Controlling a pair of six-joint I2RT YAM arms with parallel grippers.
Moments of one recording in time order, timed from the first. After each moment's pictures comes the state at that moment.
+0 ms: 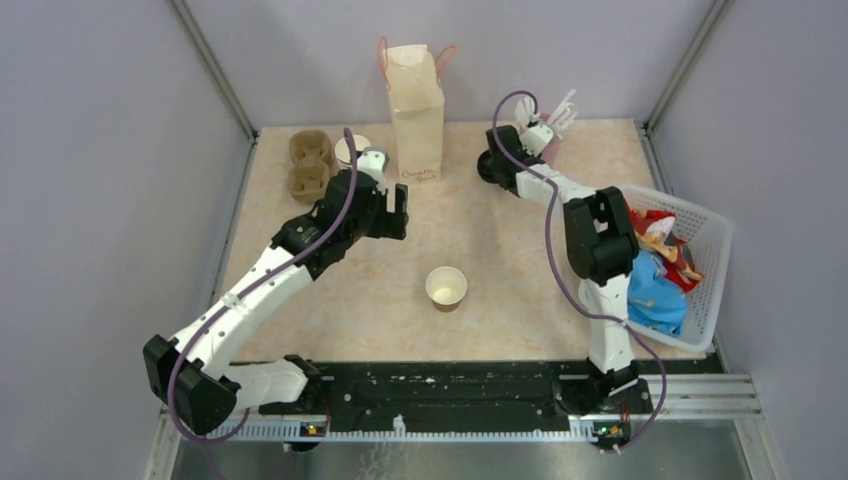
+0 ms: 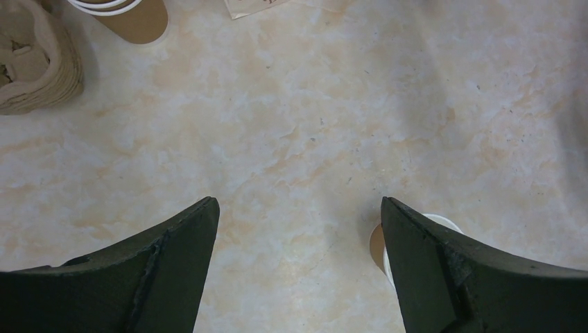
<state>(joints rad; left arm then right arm) -0.63 1.19 1.17 -0.55 -0.23 -0.28 0.40 2.17 1.66 -0.16 0.61 0.85</state>
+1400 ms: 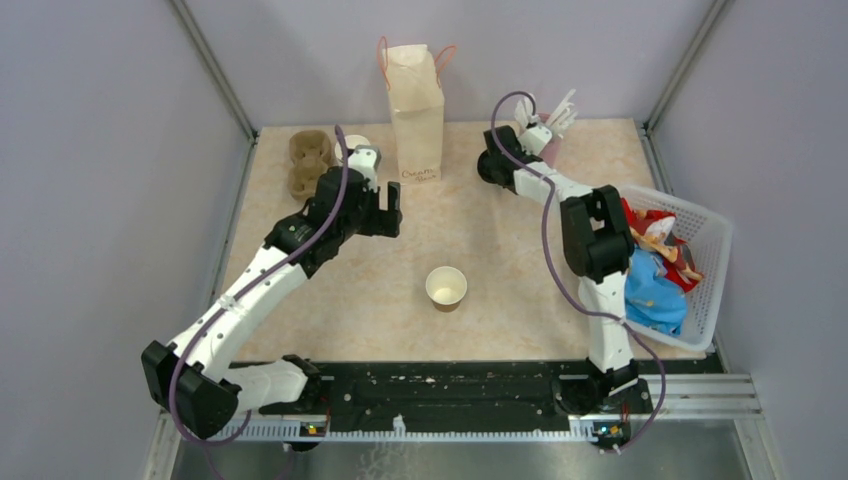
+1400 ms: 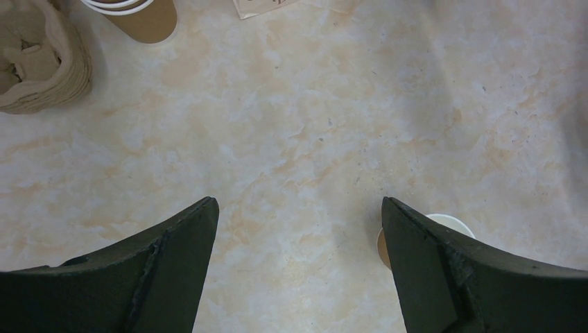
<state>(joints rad) -0.56 1.18 1.17 -0.55 -0.17 -0.26 0.40 2.21 1.71 -0.24 0.63 0.87</state>
